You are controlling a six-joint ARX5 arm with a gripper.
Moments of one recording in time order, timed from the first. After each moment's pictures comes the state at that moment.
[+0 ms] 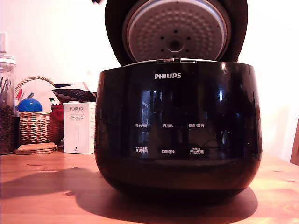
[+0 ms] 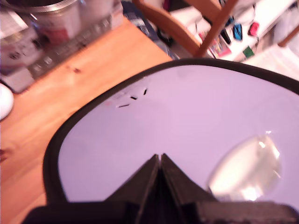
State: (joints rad) arm -0.67 1.62 1.76 -0.90 0.29 -0.03
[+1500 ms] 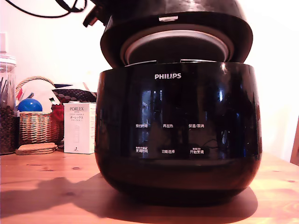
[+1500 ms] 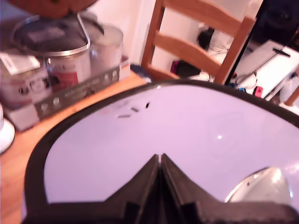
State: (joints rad) arm -0.75 1.37 1.07 -0.10 0.17 -0.13
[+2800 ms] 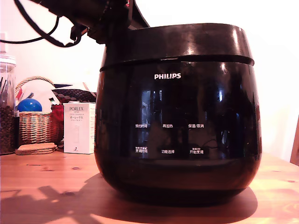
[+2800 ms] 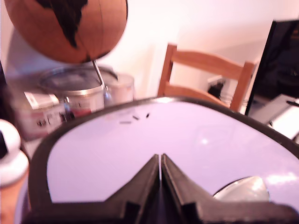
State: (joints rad) arm -0.86 1.27 0.64 0.53 -0.02 -0.12
